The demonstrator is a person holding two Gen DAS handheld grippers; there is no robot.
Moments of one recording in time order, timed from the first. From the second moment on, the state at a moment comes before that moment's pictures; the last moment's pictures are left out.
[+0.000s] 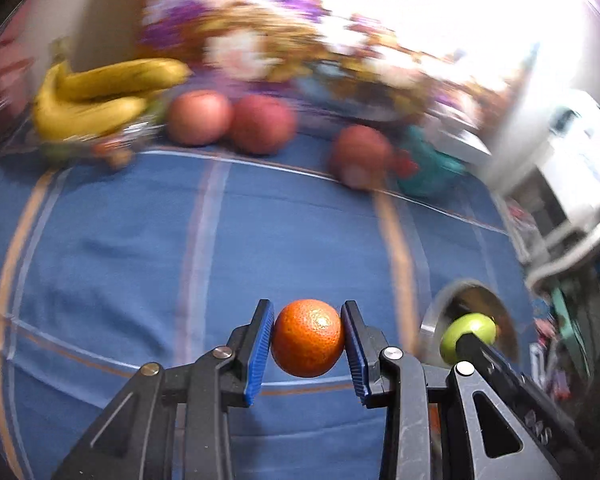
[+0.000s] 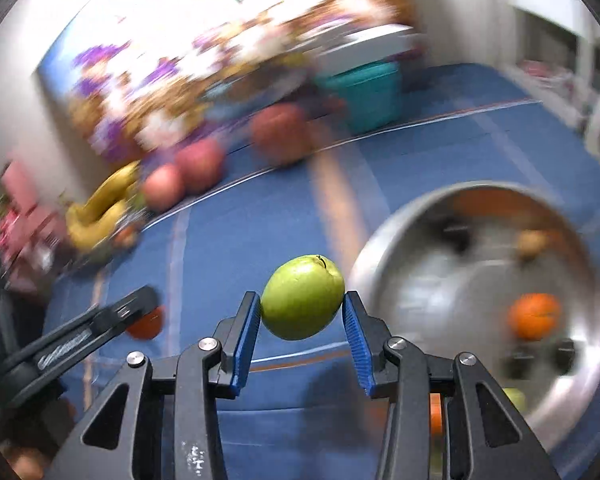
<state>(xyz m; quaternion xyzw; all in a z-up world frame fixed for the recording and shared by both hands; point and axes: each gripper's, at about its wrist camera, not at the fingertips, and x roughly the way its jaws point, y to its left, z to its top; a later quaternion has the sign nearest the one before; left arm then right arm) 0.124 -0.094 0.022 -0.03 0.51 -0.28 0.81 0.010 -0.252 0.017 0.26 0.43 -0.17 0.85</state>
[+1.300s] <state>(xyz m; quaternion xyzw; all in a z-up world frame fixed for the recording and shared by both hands) 0.072 -0.138 0.017 0.03 0.50 -0.28 0.82 -0.051 -0.308 0.013 0.28 0.45 -0.26 0.80</state>
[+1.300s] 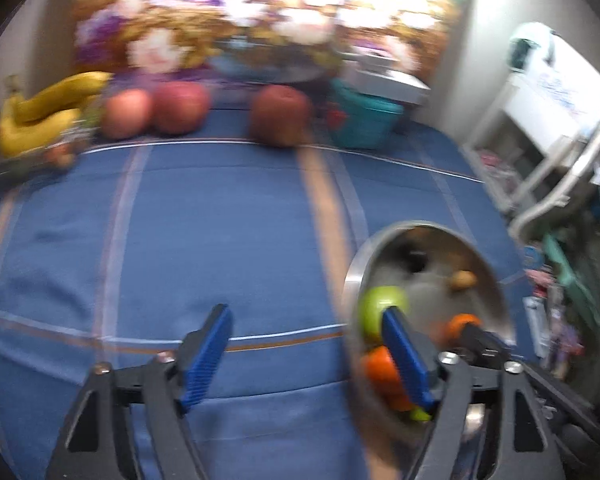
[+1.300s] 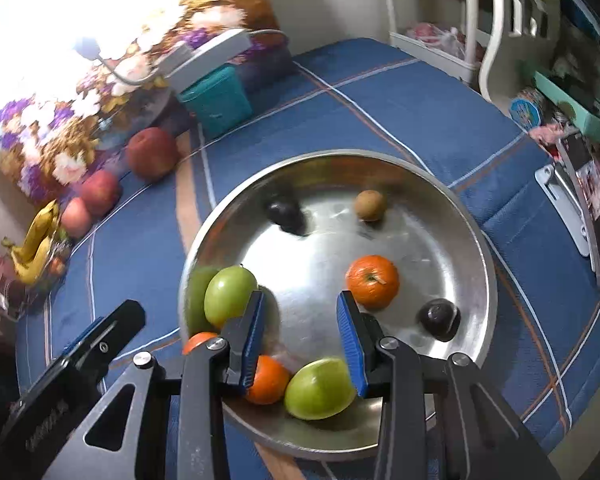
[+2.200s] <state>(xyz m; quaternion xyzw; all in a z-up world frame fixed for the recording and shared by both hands) 0.014 0.006 0.022 0.11 0.52 -0.05 0.85 -0.097 -0.203 0.031 0.18 0.46 -0.20 0.85</state>
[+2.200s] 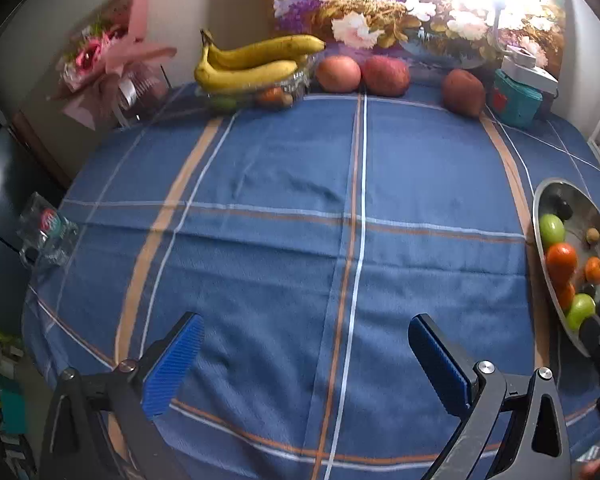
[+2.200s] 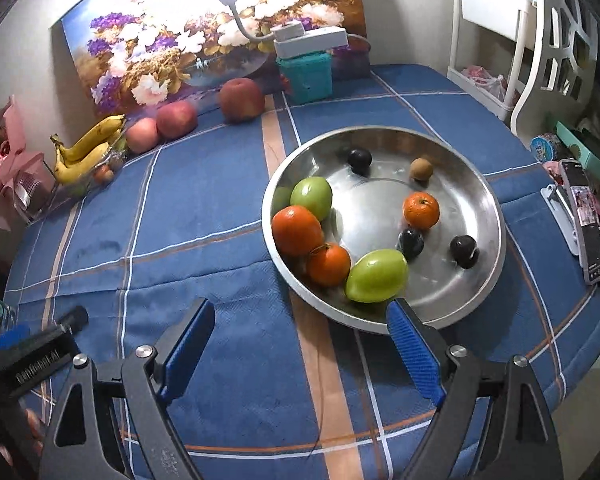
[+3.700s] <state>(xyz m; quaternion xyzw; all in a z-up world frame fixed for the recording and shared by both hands) 0.013 0.013 0.020 0.08 0.55 -0.06 0.83 -0.091 -0.193 0.030 0.17 0.47 -0.20 0.84</state>
